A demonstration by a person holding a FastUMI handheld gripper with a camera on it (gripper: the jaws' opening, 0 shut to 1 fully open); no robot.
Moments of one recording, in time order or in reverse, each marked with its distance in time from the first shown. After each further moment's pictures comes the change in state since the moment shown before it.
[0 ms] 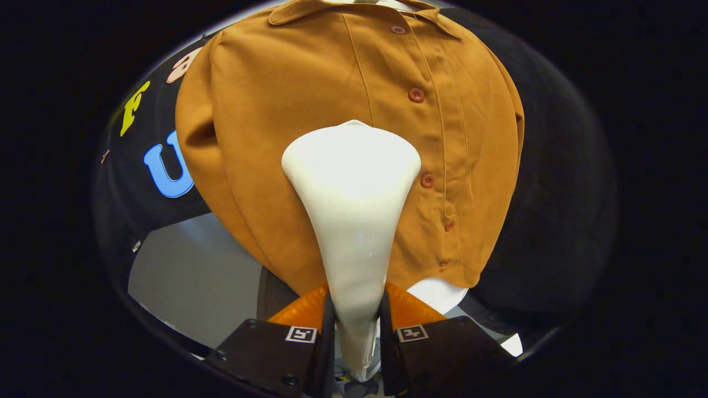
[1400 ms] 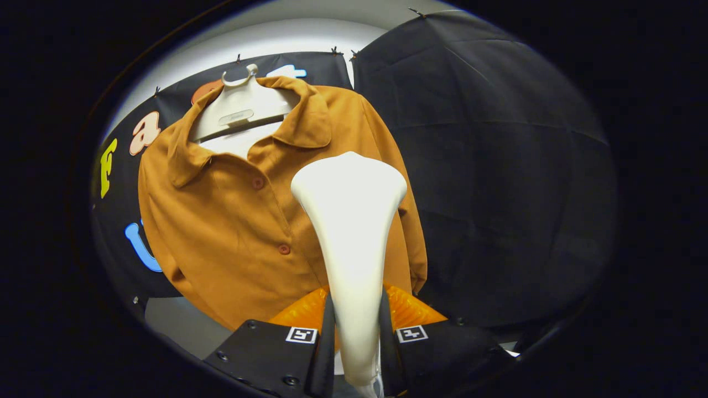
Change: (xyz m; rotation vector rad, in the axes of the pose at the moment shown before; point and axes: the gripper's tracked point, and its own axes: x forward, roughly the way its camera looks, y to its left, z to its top) arm -0.089 -0.130 0.165 0.161 -0.377 -0.145
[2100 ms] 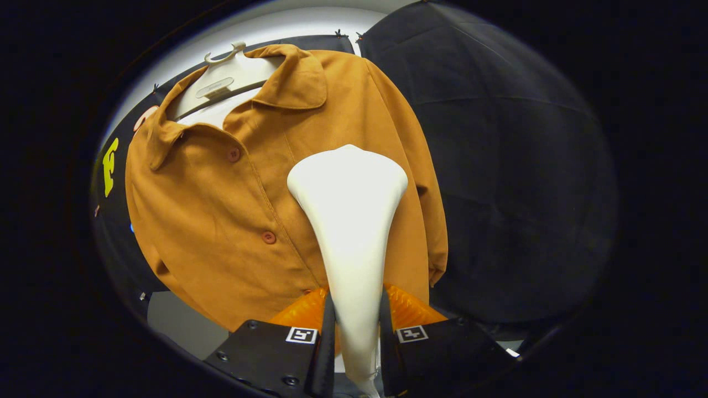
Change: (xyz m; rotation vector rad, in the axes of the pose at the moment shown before) arm 0.046 -0.002 -0.056 0.006 0.141 0.055
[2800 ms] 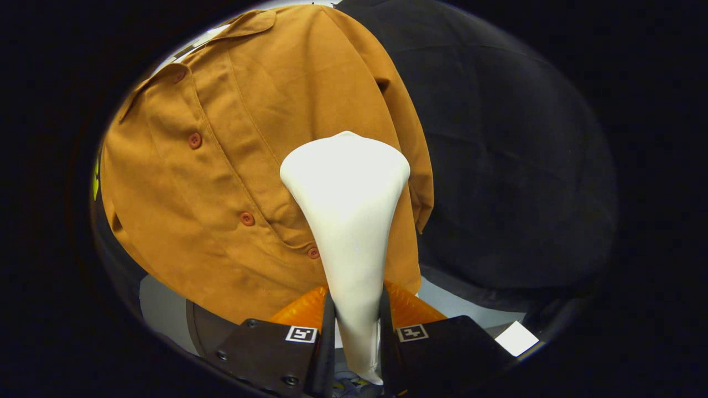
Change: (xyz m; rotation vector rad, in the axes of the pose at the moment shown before) arm 0.026 -0.039 -0.113 0.072 0.229 -0.072
